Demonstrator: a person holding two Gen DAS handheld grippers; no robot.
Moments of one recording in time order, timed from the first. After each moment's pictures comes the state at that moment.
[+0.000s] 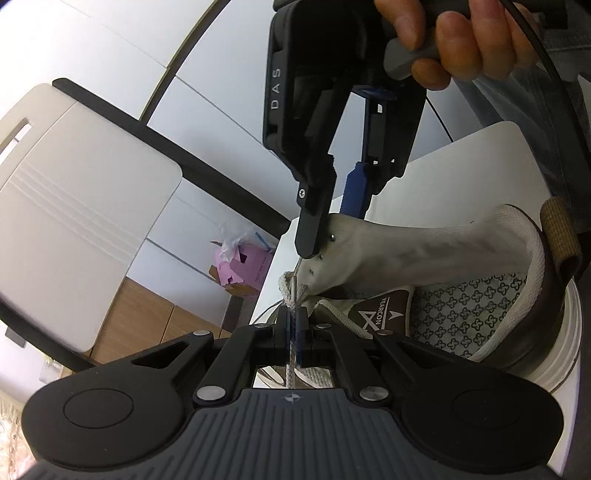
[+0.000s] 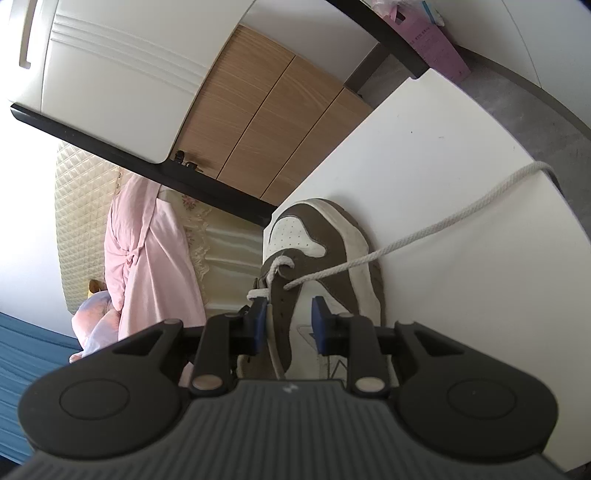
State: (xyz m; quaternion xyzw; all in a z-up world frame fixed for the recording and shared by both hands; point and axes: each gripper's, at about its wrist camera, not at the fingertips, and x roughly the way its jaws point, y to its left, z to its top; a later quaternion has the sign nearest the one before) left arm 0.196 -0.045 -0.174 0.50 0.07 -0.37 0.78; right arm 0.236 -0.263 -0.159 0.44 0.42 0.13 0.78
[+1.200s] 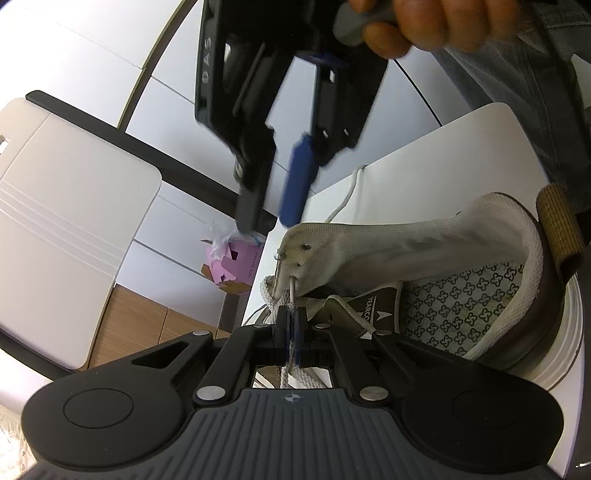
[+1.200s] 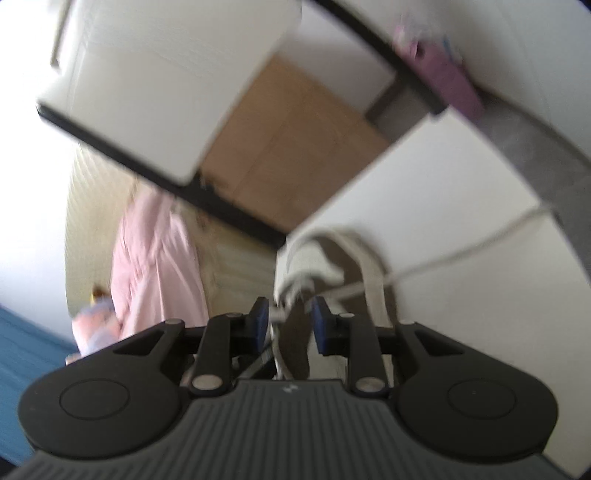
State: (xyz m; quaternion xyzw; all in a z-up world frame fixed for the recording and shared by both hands) left arm 0.199 -0.056 -0.189 0.53 0.08 -0.37 0.76; right arm 0.226 -0.263 -0.147 0.42 0.35 0.12 0.83
